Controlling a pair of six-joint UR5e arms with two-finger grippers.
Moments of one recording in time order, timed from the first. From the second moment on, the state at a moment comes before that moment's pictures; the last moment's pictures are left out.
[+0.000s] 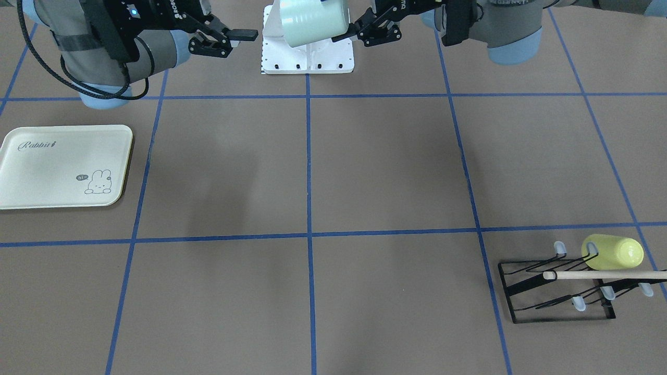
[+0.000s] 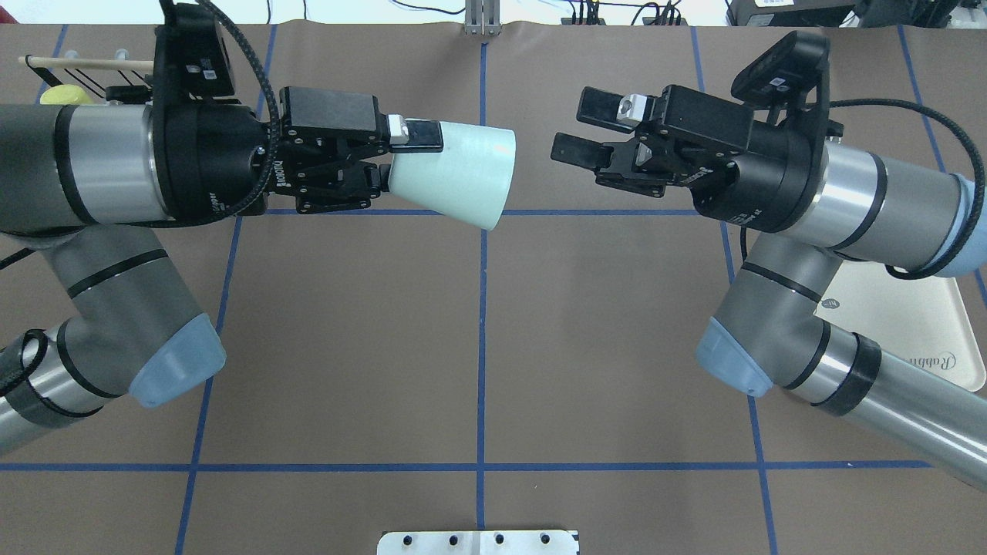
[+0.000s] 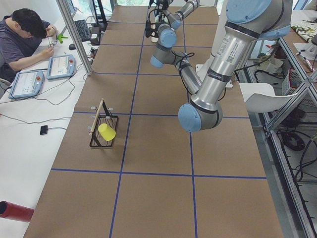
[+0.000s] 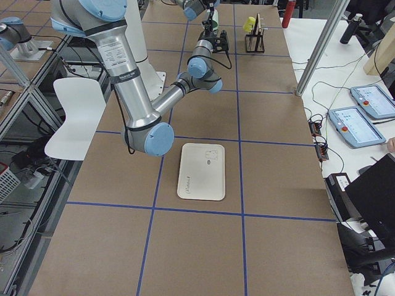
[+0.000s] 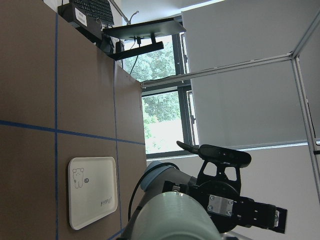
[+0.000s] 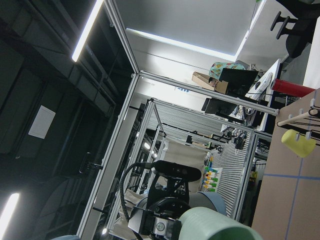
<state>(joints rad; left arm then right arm) -0.71 -2.07 -1.90 -2.92 -1.98 -1.85 0.67 -1.12 1.74 0.30 1.76 1.80</state>
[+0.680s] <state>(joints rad) -0.71 -2.07 -1.89 -2.92 -1.97 -1.86 0.59 -1.12 1.78 0.30 1.72 1.80</state>
